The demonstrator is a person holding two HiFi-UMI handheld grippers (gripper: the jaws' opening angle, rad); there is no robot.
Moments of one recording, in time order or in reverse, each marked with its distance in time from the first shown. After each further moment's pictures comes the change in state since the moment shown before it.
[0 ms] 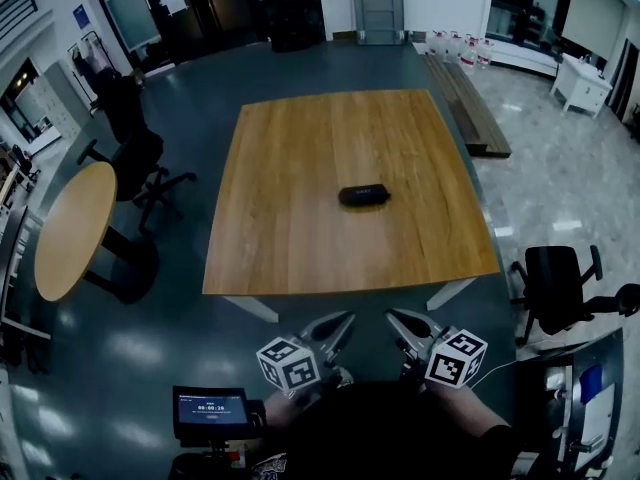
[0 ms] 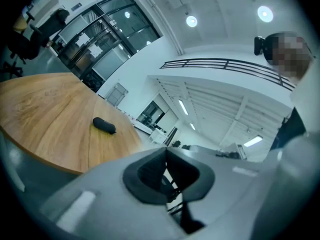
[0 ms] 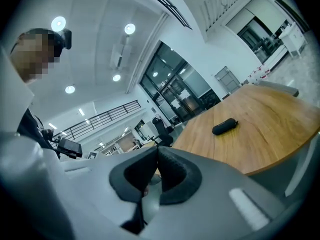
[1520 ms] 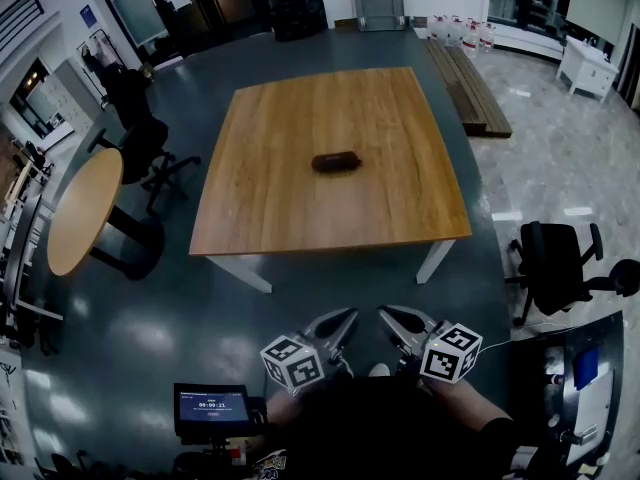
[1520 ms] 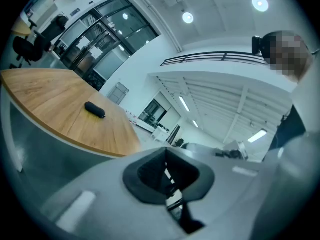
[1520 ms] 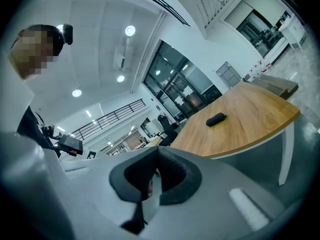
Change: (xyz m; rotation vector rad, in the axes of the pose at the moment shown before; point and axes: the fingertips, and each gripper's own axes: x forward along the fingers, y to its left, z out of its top) left arm 0.020 -0.104 -0.093 0.028 -0.003 0.051; right arm -0.123 0.010 -0.030 0.021 0.031 0.067
